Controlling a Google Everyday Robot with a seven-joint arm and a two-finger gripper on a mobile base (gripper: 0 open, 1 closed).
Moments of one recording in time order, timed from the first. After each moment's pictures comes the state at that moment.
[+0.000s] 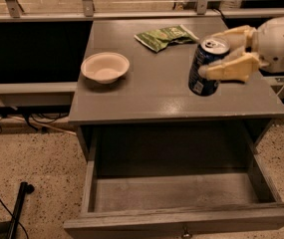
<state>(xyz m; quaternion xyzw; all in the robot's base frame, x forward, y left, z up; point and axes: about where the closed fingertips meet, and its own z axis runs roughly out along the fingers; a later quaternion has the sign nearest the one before) 0.523 -0.151 0.995 -0.54 0.60 0.27 0.52</state>
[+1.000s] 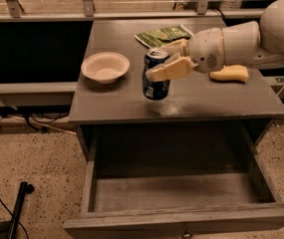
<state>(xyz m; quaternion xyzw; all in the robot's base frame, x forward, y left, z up) 0.583 -0.043 0.942 -0.53 0.62 0.35 0.46</state>
